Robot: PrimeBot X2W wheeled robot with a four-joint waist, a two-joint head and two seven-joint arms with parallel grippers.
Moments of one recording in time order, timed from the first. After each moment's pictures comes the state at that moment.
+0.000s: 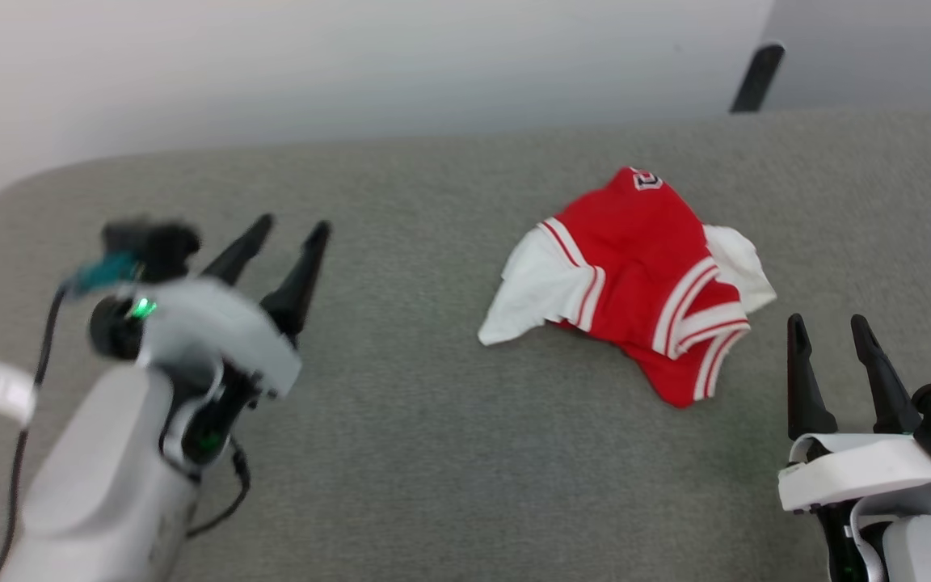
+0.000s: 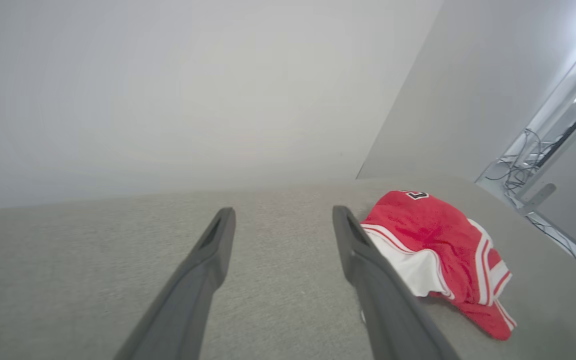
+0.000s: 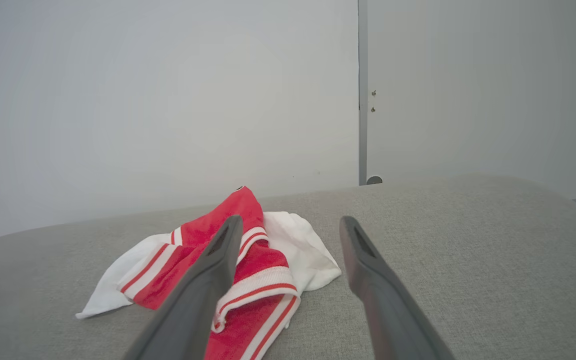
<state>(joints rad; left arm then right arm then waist) -0.57 0.39 -0.34 0.35 -0.73 -0.13 0.05 -0.21 -0.07 -0.06 0.23 0.22 0.13 -0.25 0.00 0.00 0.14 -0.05</state>
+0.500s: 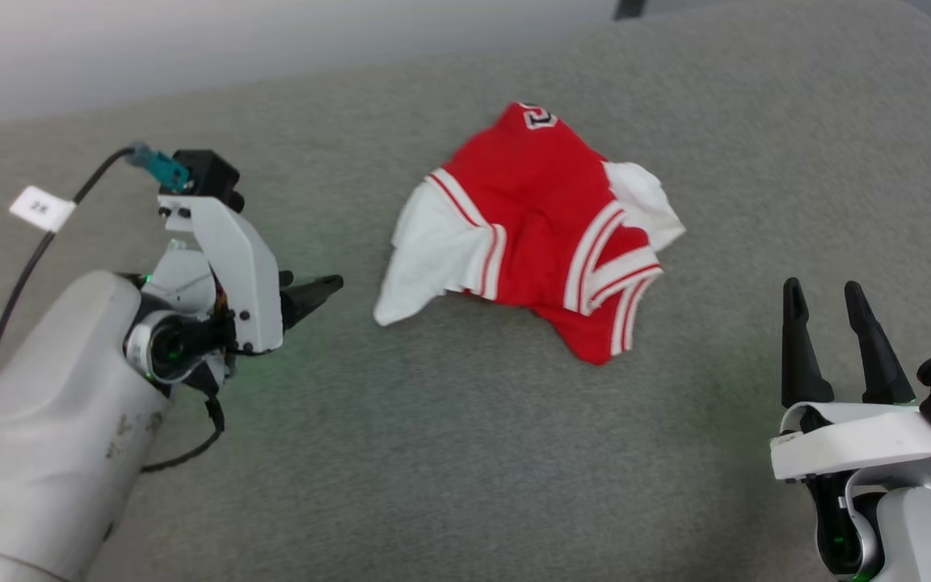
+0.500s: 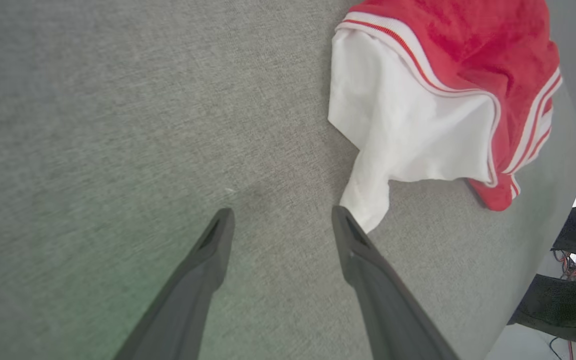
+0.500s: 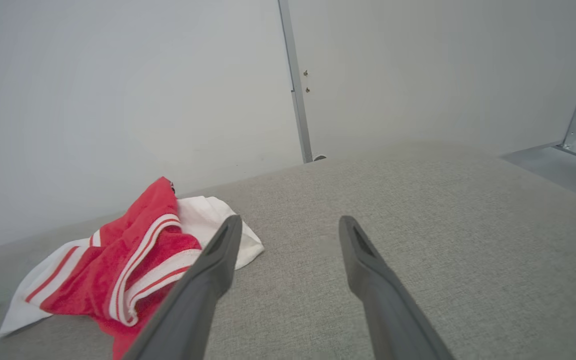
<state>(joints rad) -0.87 0.48 -0.61 0.61 -1.06 -0.13 0.64 -0.26 -0.05 -0.03 0.23 0.31 0.13 -0.26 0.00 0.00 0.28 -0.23</state>
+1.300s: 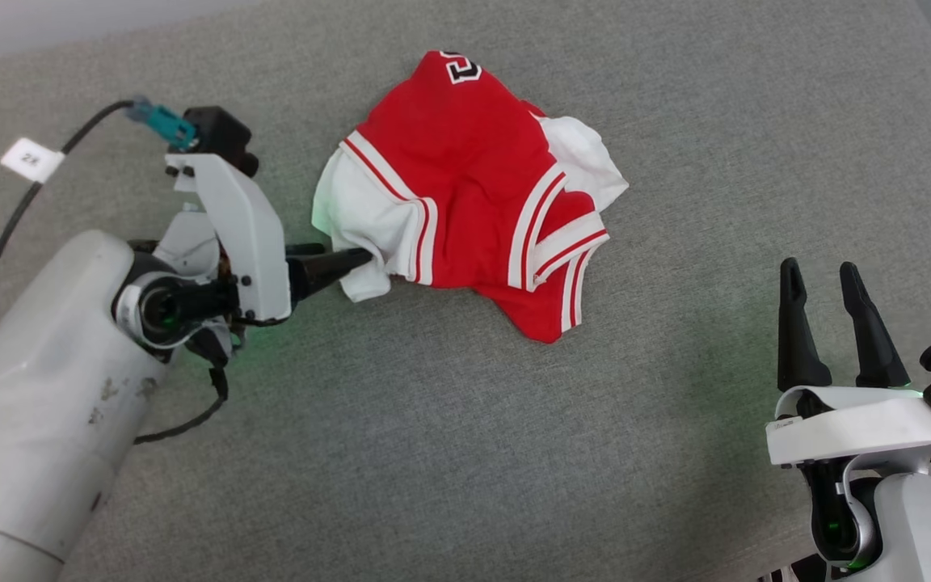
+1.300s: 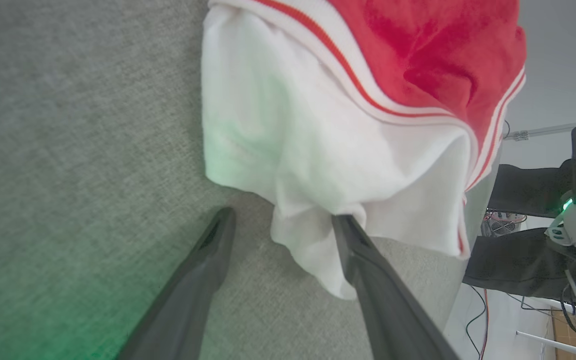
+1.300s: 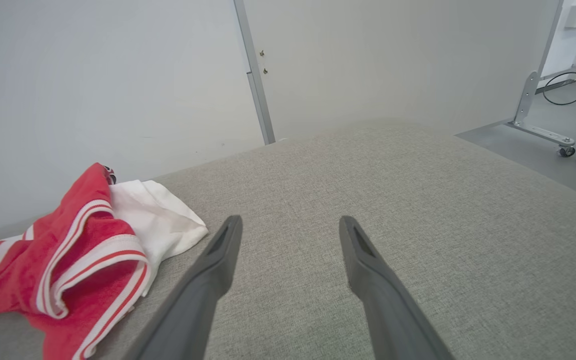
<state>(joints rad) -0.95 0.50 -0.72 0.59 -1.26 -0.13 0.70 -0.29 -0.05 -0.01 0.22 0.37 0.13 -0.26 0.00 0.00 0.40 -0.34</state>
